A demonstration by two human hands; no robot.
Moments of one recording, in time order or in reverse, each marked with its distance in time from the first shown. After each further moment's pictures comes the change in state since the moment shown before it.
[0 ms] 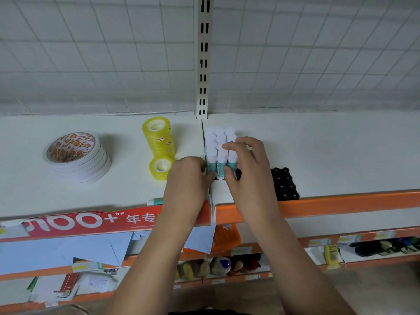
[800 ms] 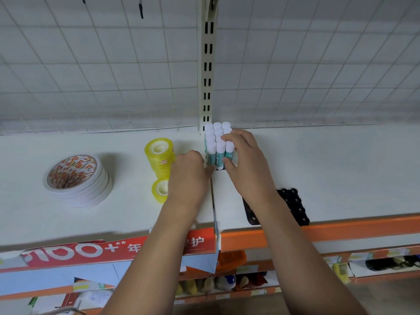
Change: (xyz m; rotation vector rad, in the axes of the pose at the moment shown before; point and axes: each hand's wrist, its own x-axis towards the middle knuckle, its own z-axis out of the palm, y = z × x) left_hand 0.061 -0.004 -0.001 0.088 -0.026 -0.068; right_hand 0.075 0.018 0.019 0.077 -0.110 -0.005
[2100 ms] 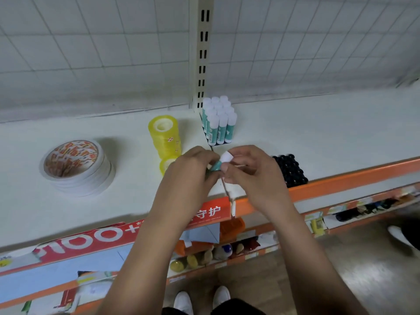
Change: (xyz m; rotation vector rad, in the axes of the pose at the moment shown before) left_hand -0.059 -0.033 -0.044 -0.158 -0.114 0.426; right_hand -0.081 -0.043 0.002 0.613 0.037 0.453
